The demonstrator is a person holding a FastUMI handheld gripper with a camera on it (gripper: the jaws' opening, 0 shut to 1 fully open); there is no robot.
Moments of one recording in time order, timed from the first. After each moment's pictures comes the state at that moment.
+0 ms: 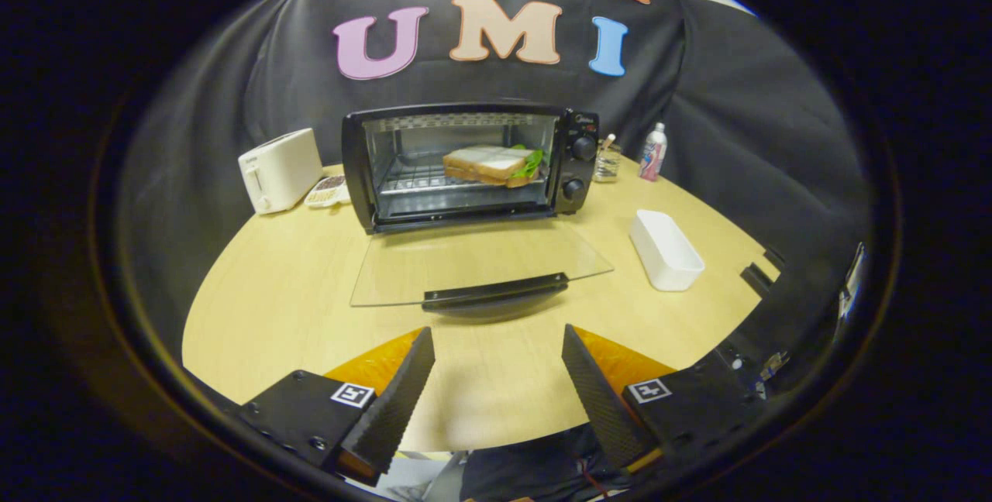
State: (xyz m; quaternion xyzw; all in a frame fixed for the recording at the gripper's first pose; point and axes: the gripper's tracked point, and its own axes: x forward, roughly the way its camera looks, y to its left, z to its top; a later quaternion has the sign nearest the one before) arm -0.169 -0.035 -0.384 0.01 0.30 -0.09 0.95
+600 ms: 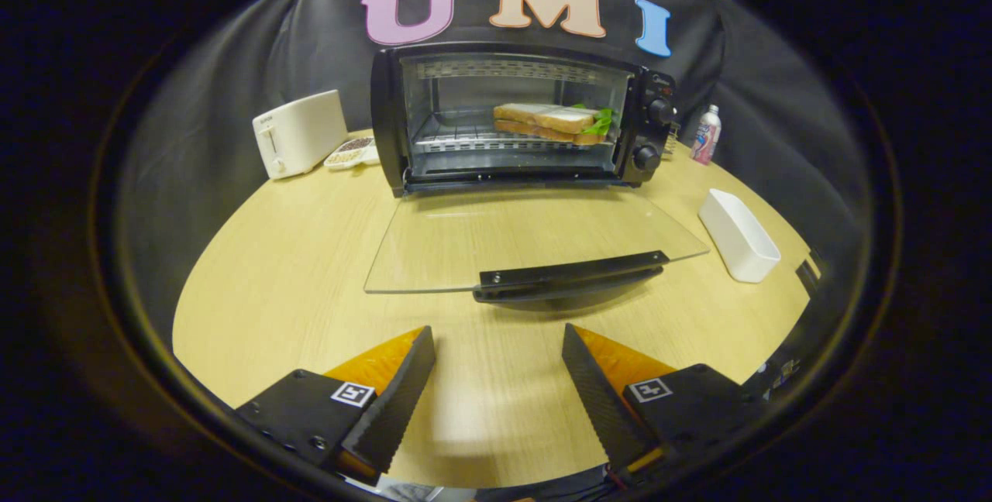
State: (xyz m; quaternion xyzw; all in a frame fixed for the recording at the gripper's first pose) arm -0.124 -0.005 -0.438 -0.01 0.34 -0.05 0.94
